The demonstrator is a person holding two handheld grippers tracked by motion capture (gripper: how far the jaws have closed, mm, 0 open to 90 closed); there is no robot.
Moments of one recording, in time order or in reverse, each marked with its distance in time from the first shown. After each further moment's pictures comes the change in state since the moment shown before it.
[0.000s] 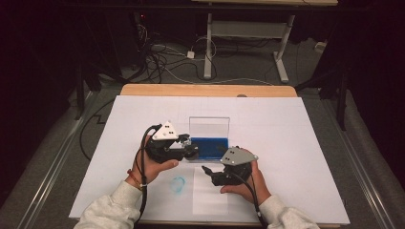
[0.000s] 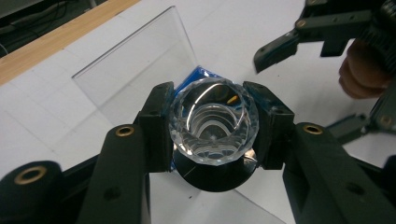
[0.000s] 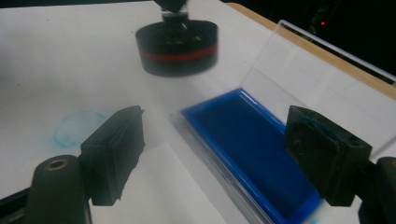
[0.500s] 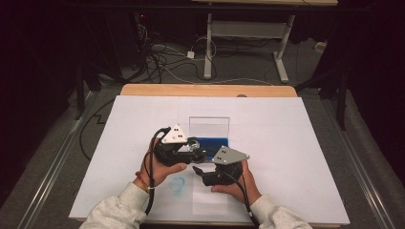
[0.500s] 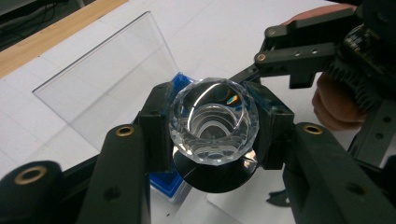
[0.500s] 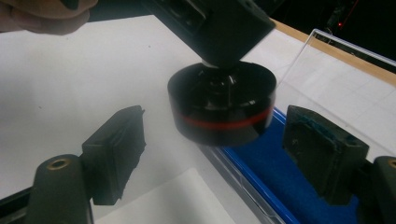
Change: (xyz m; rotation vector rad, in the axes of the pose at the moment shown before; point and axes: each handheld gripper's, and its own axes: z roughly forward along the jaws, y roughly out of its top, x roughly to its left) left arm -0.015 0.005 0.013 0.001 -0.031 0.010; right arm 0.009 0.004 0.016 -0.039 0.057 0.059
